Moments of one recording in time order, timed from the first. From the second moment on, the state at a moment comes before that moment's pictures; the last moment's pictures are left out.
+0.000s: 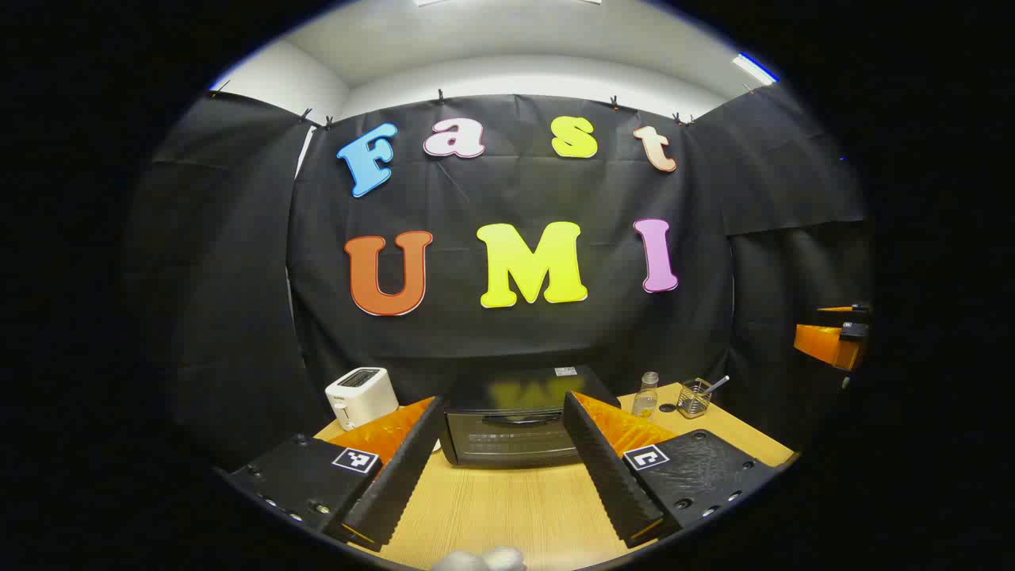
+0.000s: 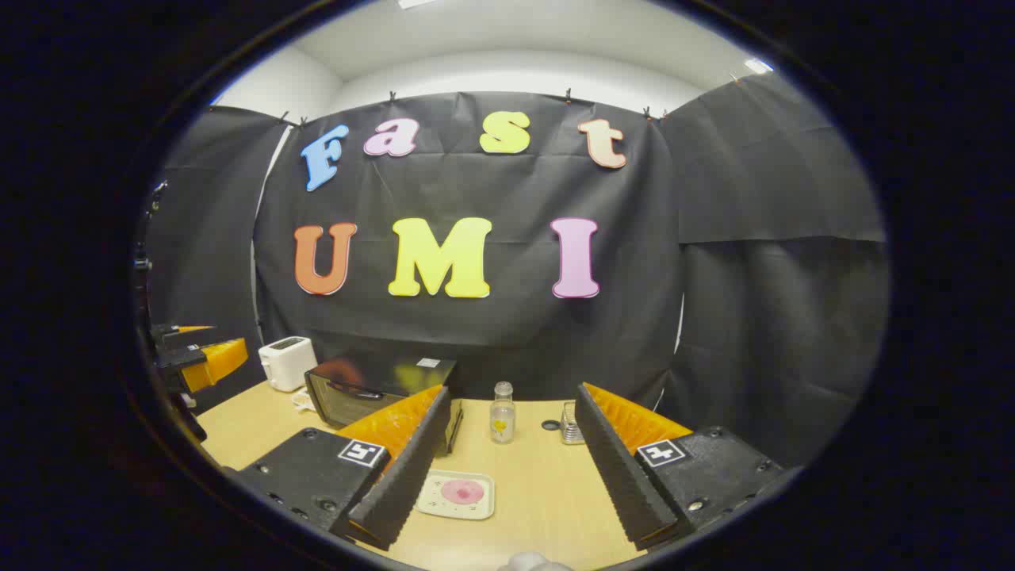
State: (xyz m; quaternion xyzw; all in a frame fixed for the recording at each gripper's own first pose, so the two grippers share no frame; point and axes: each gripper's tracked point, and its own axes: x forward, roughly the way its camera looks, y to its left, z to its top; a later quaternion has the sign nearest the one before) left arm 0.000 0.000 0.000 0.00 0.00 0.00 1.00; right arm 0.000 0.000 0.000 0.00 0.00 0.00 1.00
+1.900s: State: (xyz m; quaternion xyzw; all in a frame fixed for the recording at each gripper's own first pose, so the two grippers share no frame) left arm 0.230 -0.036 -0.140 0.00 0.12 -0.04 0.99; right arm -0.020 -0.040 -0.041 0.00 0.09 -0.11 0.99
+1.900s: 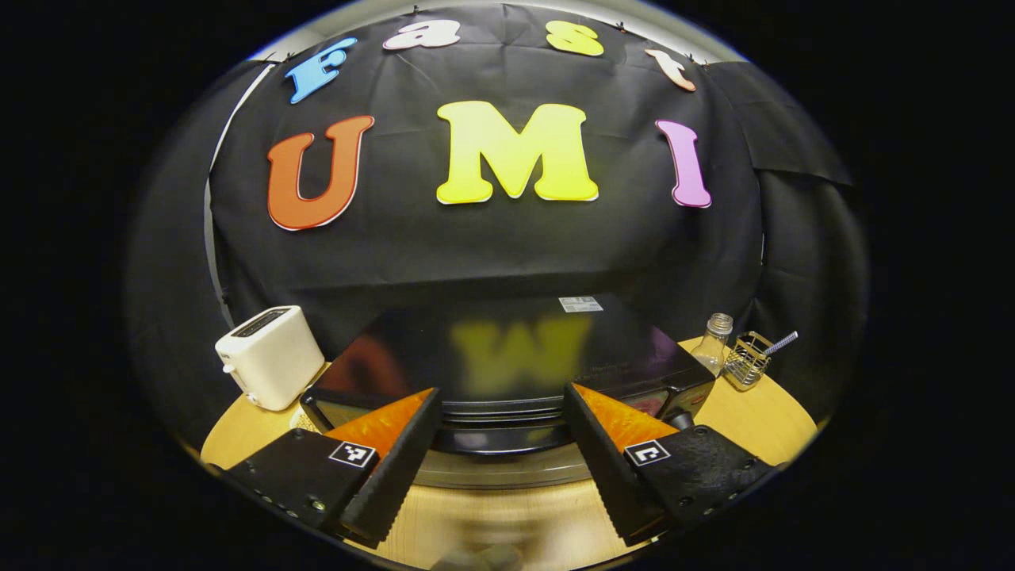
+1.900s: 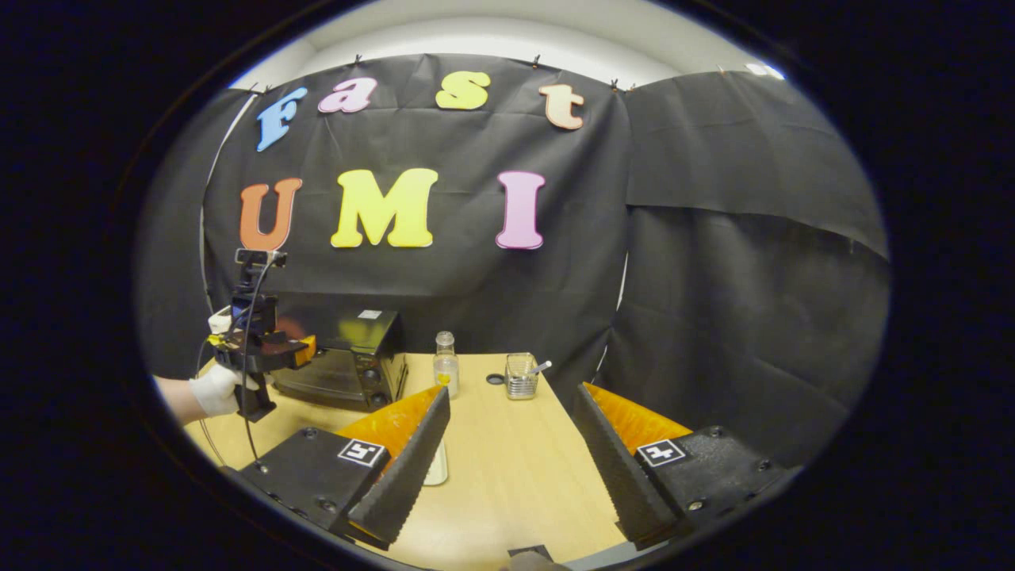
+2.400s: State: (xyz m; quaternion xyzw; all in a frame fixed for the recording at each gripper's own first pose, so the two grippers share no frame) left arm 0.204 -0.035 -0.147 -0.01 0.13 -0.04 0.99; right arm -0.021 -0.025 -0.044 0.00 0.09 -0.09 0.99
